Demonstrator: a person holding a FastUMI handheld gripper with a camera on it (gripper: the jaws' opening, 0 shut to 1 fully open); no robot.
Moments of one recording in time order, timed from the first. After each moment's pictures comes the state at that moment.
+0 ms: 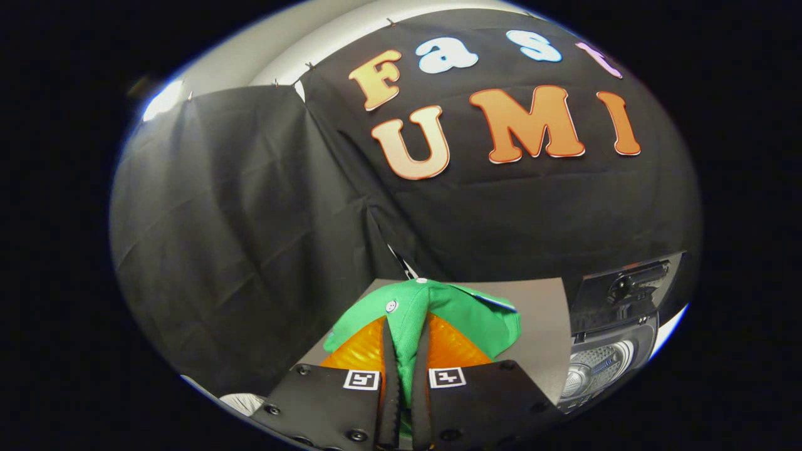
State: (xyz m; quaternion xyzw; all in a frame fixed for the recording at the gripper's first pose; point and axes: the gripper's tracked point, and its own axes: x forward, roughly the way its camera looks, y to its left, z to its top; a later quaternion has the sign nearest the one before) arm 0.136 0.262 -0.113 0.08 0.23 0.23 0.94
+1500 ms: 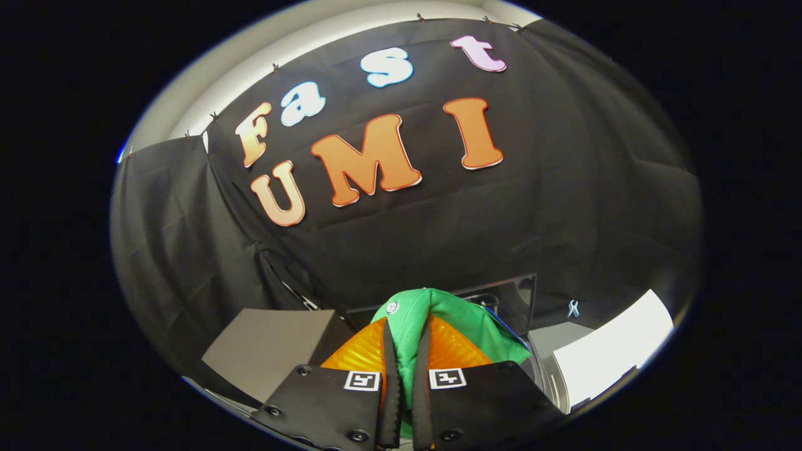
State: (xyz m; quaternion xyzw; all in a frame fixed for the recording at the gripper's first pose) arm 0.161 -0.144 -0.119 0.10 0.20 0.05 0.97
